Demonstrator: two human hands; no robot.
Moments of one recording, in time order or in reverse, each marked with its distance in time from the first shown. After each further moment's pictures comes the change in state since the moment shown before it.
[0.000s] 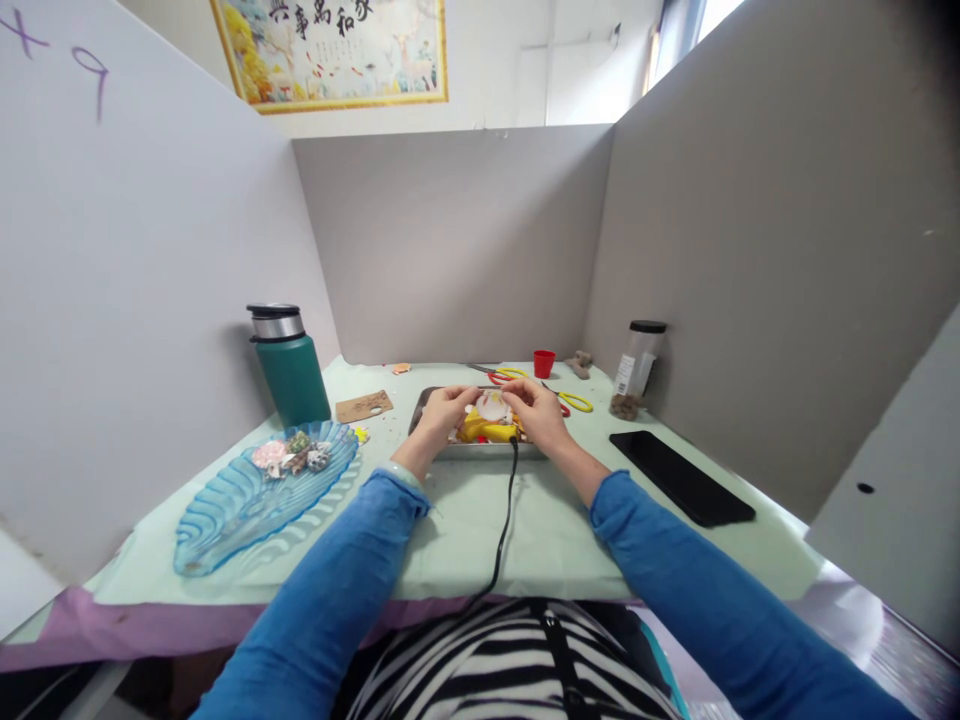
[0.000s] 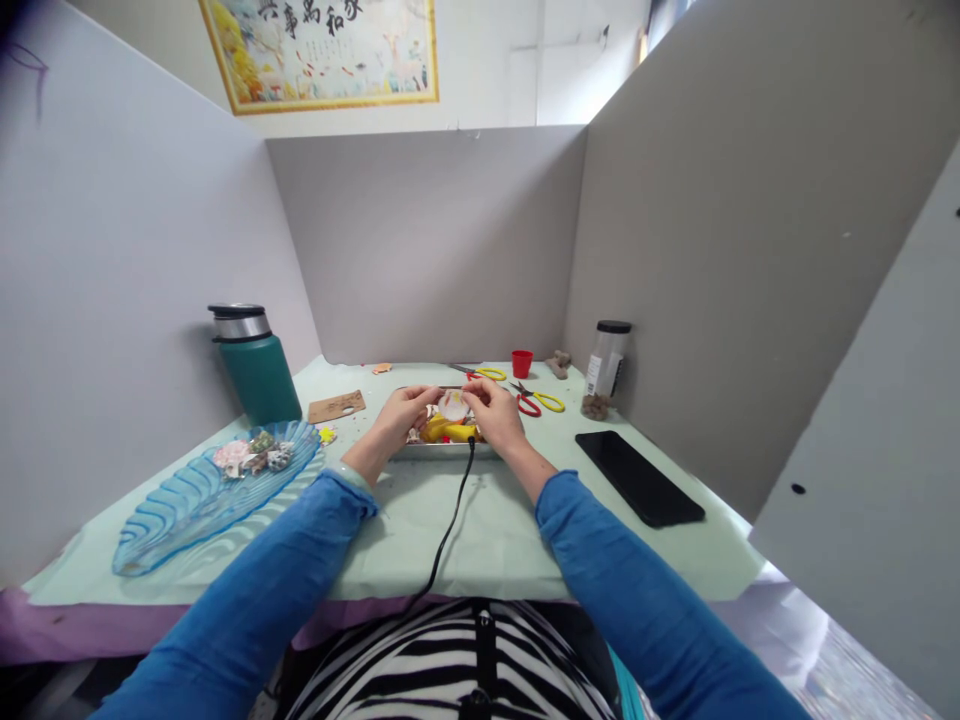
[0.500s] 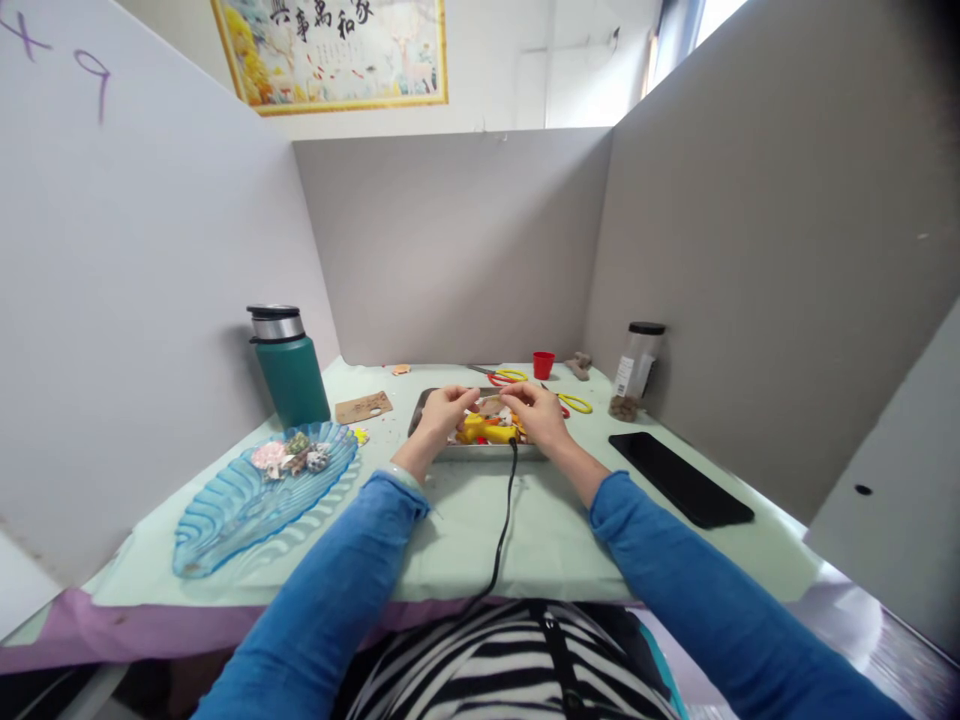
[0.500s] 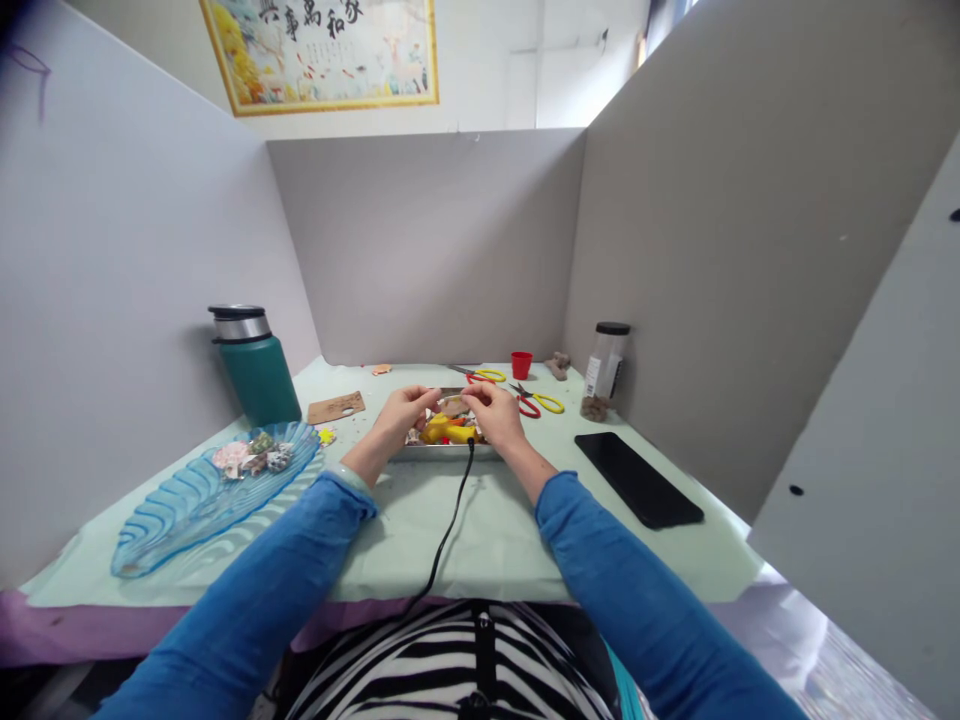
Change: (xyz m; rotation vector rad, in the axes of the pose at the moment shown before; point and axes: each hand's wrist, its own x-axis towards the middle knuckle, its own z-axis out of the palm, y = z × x) left_hand -0.001 0.002 0.000 0.077 0.063 0.009; right_hand 0.000 -0.007 -0.002 -0.002 0.010 0.026
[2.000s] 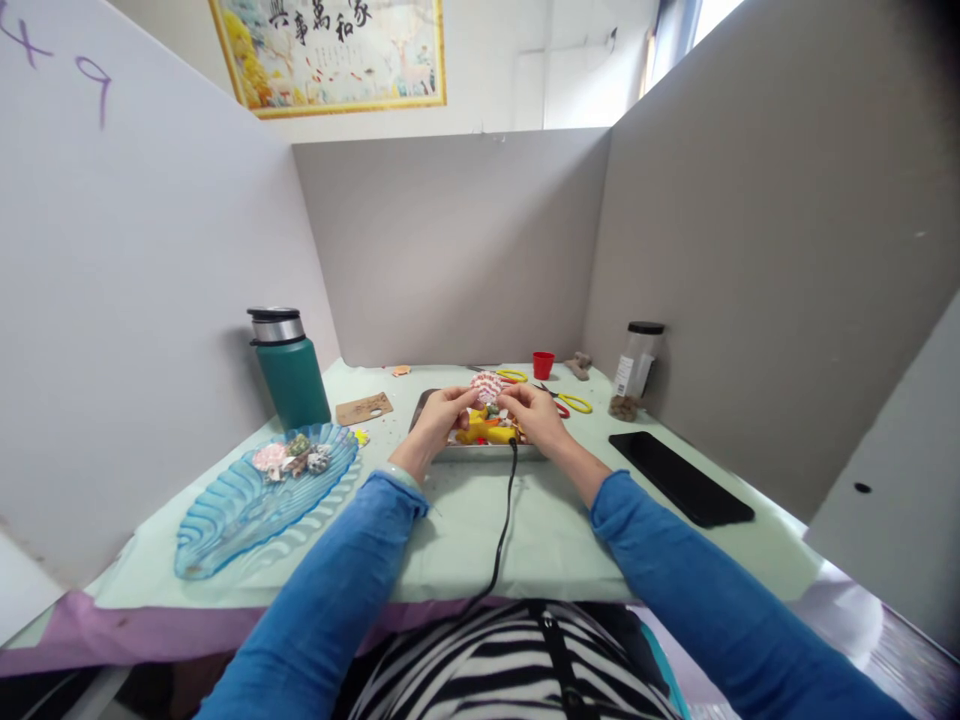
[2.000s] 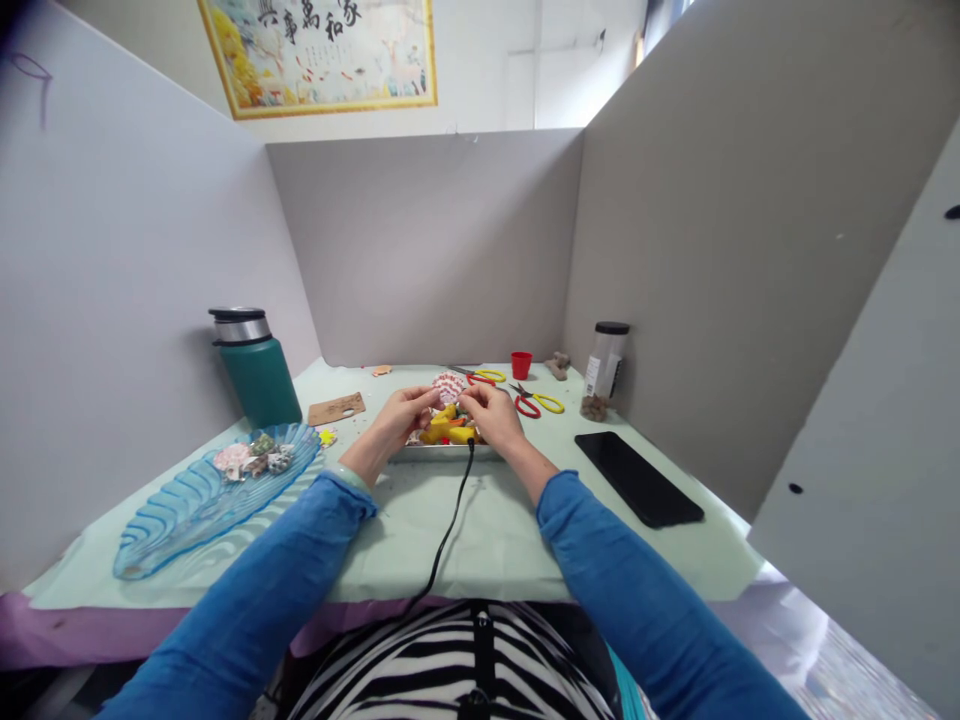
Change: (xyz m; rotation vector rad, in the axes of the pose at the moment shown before) left_hand -0.001 0.002 -0.003 -0.204 -0.142 -0.059; right_hand -0.003 -0.004 -0.001 -0.014 -0.093 0.058
